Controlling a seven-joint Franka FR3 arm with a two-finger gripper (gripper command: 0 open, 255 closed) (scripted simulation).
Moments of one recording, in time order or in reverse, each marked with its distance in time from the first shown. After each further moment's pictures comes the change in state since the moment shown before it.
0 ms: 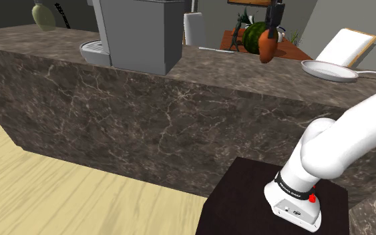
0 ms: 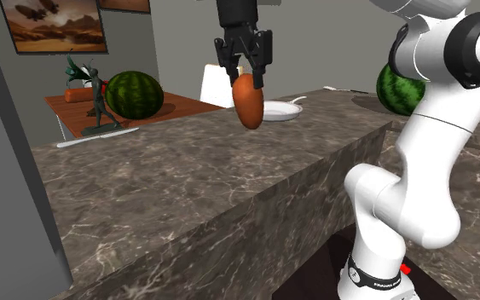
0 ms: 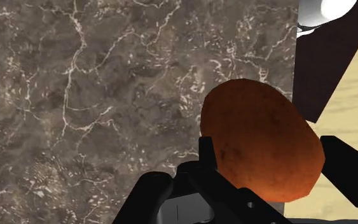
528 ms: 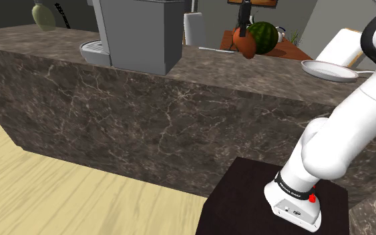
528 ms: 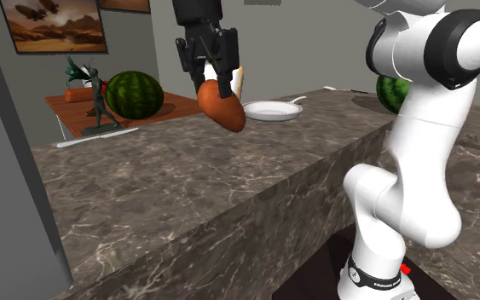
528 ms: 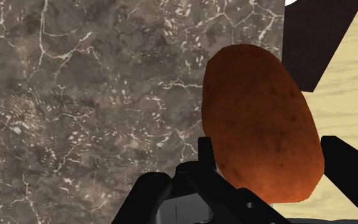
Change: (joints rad) arm 0.048 0.199 0.064 0.166 0.090 0.017 0.130
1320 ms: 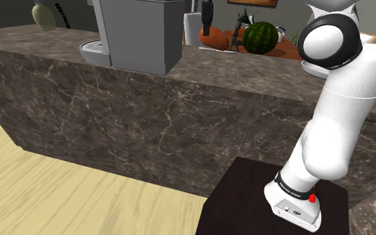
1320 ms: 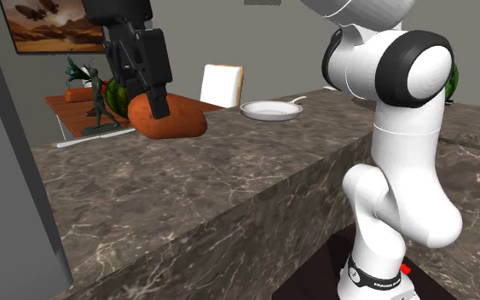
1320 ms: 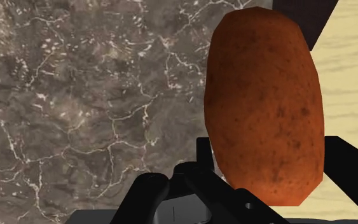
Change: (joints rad) arm 0.043 0.361 0.046 0.410 0.097 -0.058 0.122
